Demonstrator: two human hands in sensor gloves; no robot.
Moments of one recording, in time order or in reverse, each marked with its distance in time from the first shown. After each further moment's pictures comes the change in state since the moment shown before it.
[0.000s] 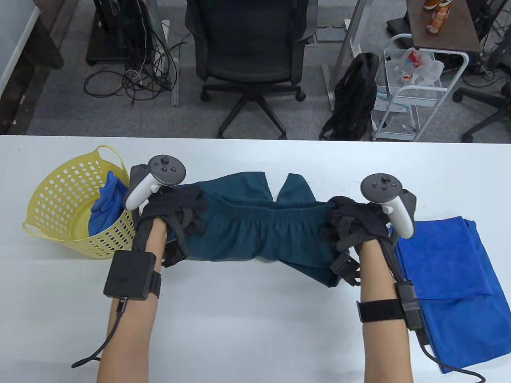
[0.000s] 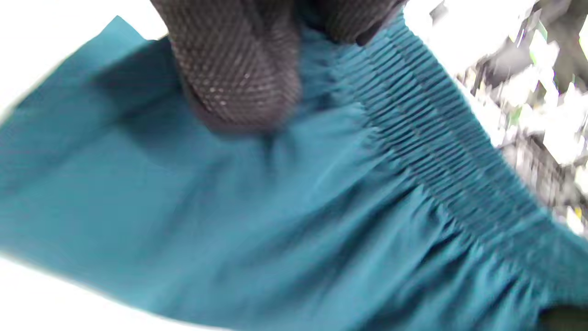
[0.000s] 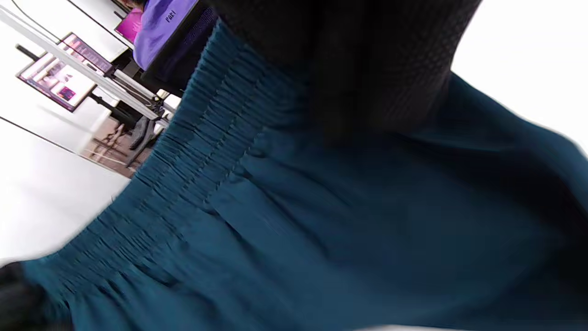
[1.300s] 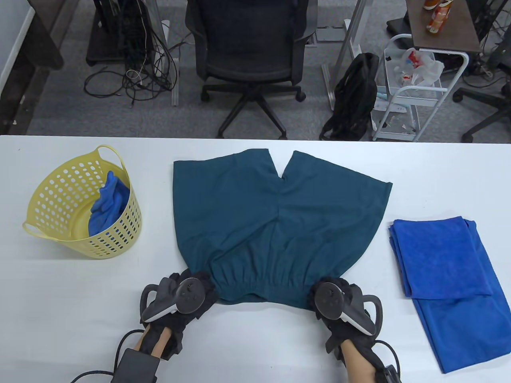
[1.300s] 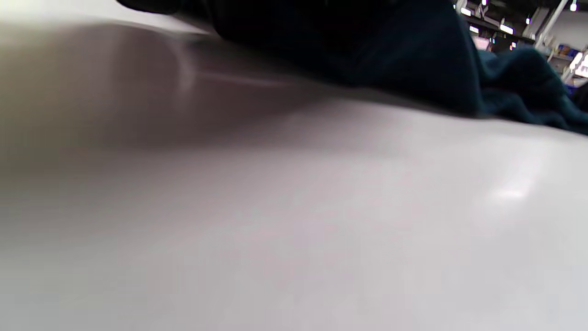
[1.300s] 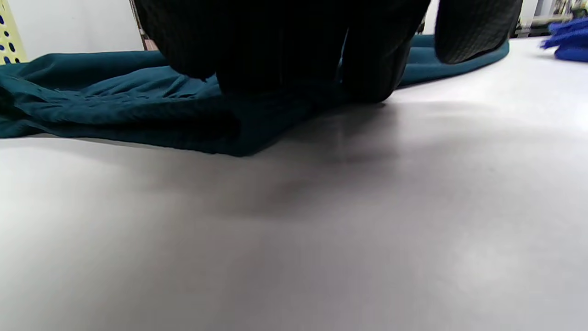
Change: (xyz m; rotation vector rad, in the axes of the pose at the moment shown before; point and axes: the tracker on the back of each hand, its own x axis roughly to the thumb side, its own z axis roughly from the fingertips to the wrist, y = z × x) left_hand -0.094 -0.160 0.097 0.045 -0.245 -0.557; right_hand -0.101 0.143 0.088 -0.146 -0.223 0.674
